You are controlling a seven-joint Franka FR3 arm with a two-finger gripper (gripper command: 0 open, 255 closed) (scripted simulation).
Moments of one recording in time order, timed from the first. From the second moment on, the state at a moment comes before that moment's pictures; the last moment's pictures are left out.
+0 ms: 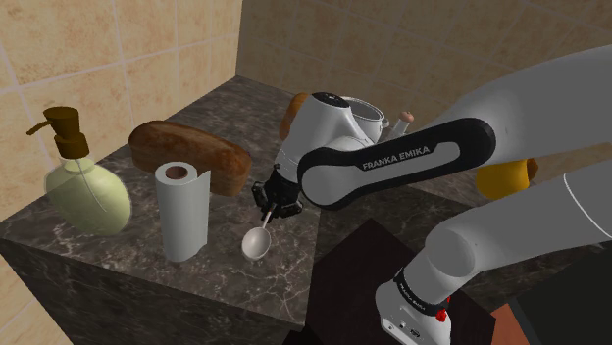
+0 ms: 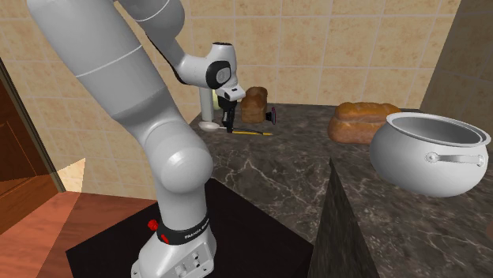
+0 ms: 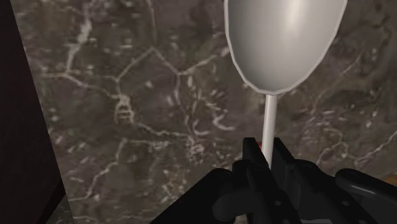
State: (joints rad) arm -0.26 -0.38 0.87 -2.65 0.49 2.50 1.19
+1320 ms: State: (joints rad) arm -0.22 -0.54 0.75 -2.55 0.49 2.24 1.18
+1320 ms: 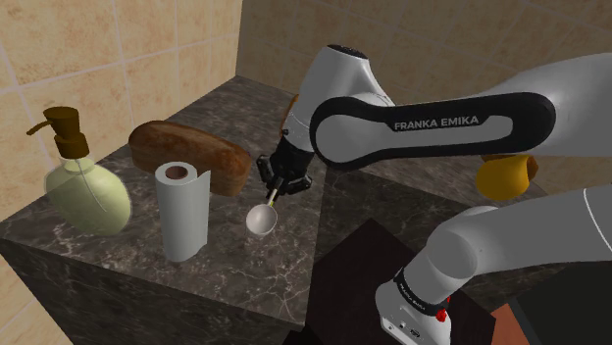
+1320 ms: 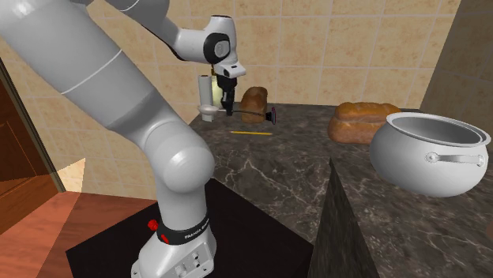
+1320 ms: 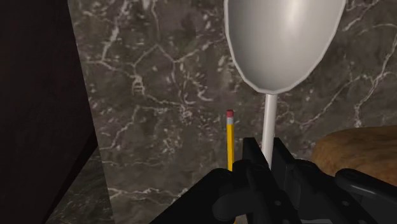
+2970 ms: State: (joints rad) arm -0.23 -0.64 0.62 -2.29 0.41 1.89 1.20
